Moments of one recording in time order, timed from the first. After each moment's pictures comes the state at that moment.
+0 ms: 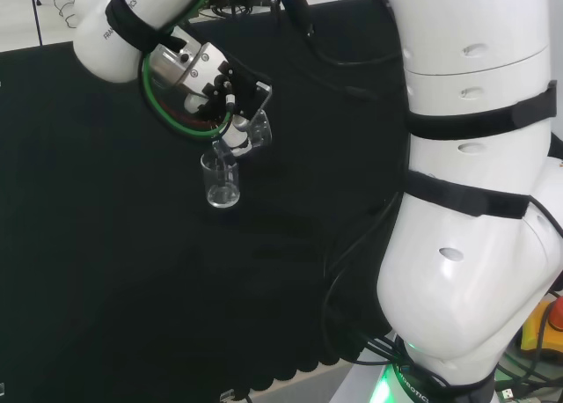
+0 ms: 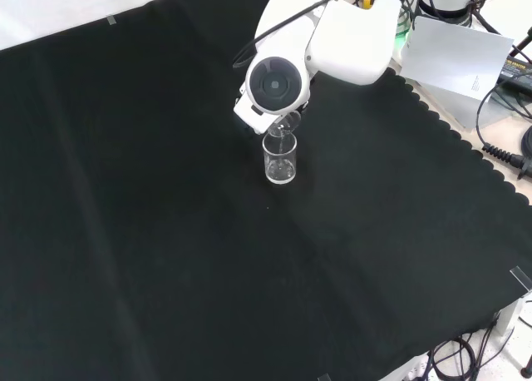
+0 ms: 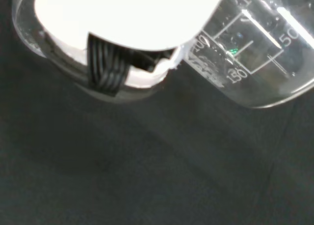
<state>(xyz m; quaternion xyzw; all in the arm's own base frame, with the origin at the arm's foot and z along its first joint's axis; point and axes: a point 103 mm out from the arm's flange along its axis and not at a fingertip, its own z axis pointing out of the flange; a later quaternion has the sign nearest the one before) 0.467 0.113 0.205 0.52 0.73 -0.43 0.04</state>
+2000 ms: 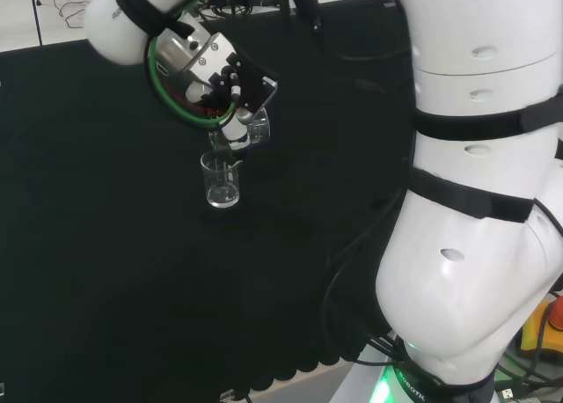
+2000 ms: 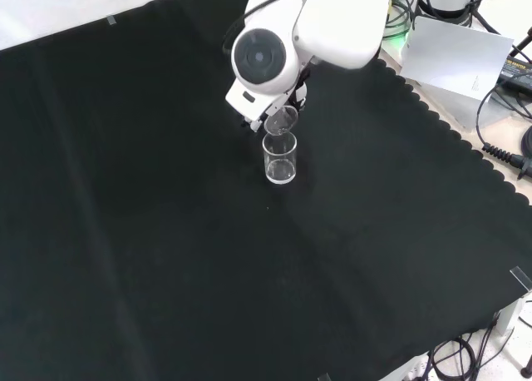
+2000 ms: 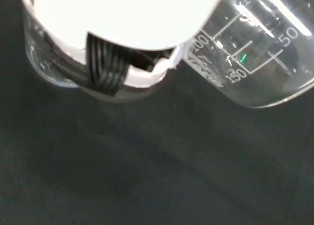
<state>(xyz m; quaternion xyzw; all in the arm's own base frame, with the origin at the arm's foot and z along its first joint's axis) 0.472 0.103 0.214 0.54 0.76 -0.37 0.01</state>
